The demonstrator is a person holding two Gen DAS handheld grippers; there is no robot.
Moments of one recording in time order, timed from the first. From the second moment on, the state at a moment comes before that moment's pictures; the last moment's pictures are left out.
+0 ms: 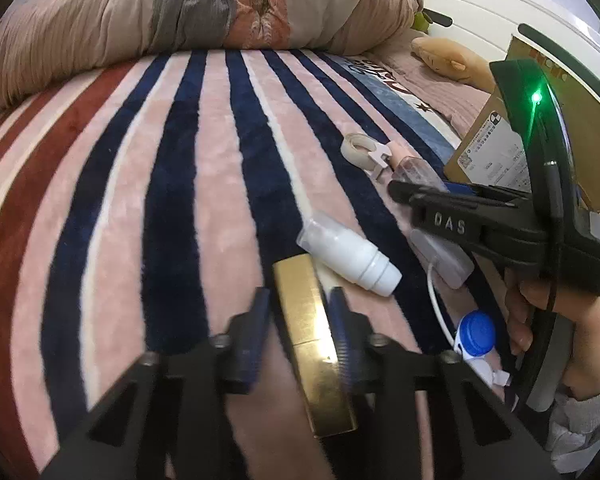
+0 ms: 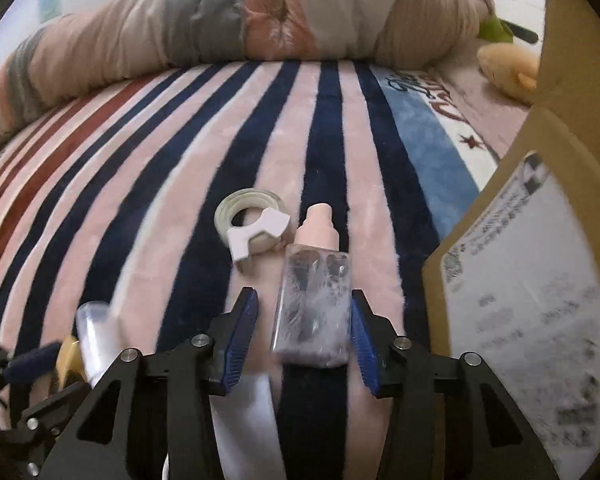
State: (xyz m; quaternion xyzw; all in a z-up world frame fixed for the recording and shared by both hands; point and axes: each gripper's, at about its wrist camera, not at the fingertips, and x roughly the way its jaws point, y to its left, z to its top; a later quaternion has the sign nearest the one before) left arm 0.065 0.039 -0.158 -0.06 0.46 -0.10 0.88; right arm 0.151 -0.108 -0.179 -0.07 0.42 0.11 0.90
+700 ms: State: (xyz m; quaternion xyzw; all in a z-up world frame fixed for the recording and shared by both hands) left arm 0.041 0.064 -0.156 -0.04 0.46 -0.04 0.89; right arm 0.016 -0.148 -0.162 -0.09 0.39 0.17 0.90
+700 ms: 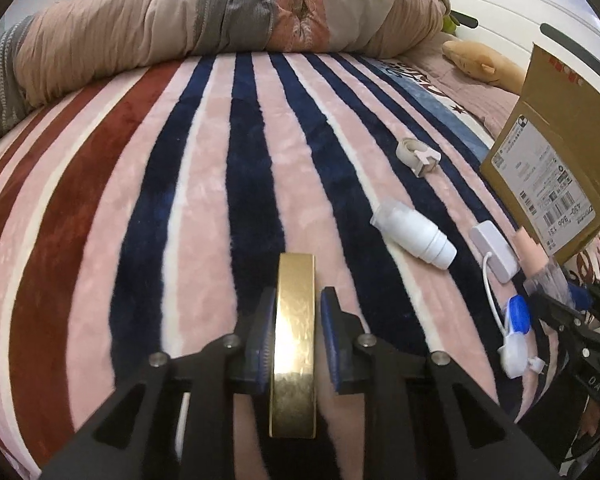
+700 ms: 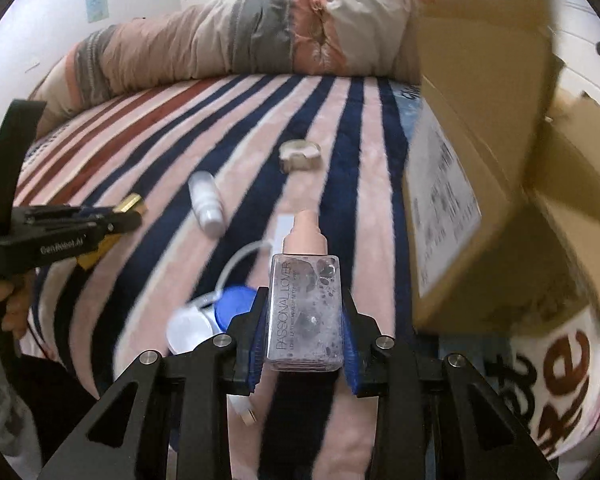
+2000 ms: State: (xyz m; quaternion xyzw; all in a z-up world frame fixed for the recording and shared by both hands) left arm 0.024 -0.064 0.052 0.03 0.27 -0.16 0.95; right arm -0.006 -0.266 -0.014 -0.03 0.20 0.21 0.96
